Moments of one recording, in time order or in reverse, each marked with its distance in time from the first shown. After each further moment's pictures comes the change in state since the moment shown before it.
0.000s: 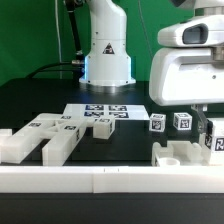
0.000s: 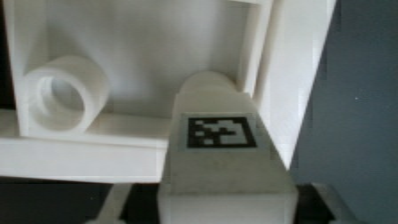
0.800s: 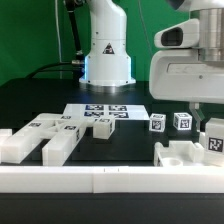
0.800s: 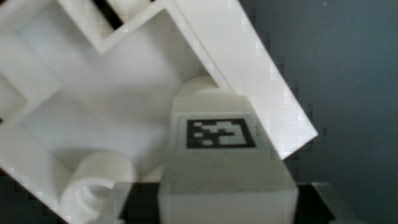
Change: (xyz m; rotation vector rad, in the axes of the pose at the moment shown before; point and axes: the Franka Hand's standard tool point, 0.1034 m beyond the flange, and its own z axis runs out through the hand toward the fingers) arm -0.002 0.001 0.002 0.028 0.002 0.849
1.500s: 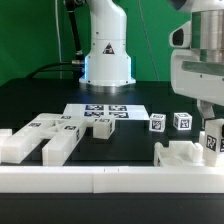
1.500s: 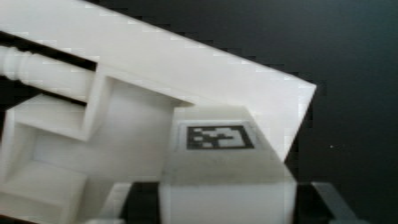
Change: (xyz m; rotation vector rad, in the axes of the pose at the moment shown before) arm -0.004 -0.001 0.001 -0.006 -0.007 0.453
